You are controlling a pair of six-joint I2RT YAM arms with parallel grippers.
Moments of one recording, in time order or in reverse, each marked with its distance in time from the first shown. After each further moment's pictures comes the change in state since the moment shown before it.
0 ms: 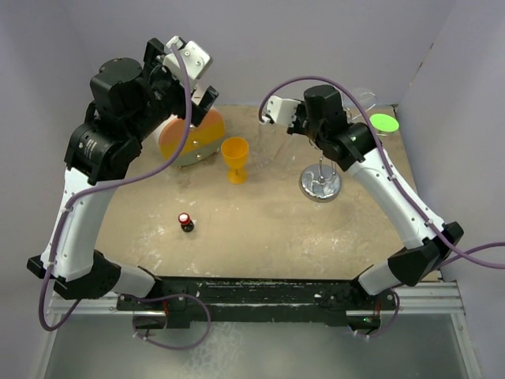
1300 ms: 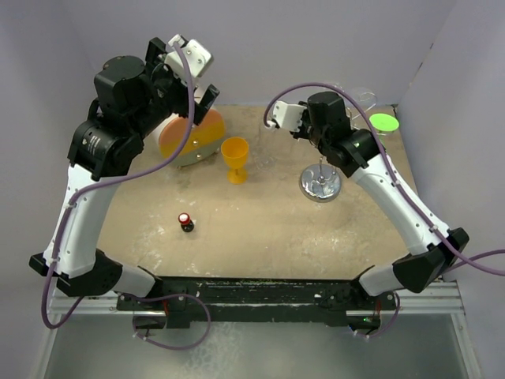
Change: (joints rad) left arm 0.016 0.016 0.000 -0.001 0.013 -0.013; right arm -0.011 -0.048 -0.086 0.014 0.072 -0.011
